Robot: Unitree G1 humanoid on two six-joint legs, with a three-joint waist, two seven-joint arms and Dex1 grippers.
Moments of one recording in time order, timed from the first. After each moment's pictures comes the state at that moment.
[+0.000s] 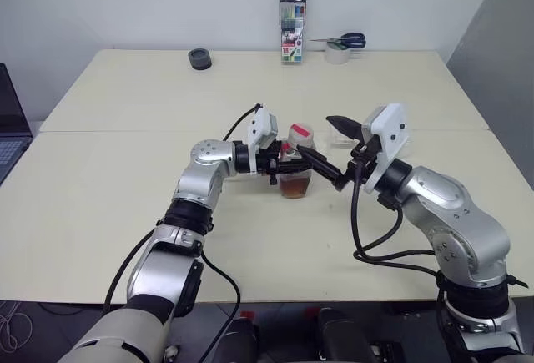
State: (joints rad) left arm -0.86 0.27 -0.10 0.60 -0.27 0.06 -1.30; right arm -0.45 -0.39 0.04 -0.61 0.47 0.75 0.45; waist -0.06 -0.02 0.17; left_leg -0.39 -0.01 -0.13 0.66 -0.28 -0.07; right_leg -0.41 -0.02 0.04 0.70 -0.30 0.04
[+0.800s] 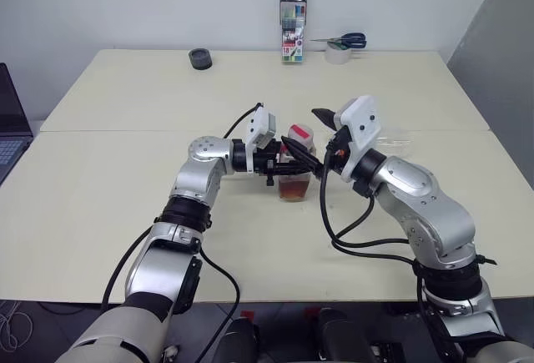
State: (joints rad) left arm -0.88 0.28 -0.09 0.59 -0.27 0.08 -1.36; right arm -0.54 -0.31 0.14 -0.46 0.33 0.68 0.37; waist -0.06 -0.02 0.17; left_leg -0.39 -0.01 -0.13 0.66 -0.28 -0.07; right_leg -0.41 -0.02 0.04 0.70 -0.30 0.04
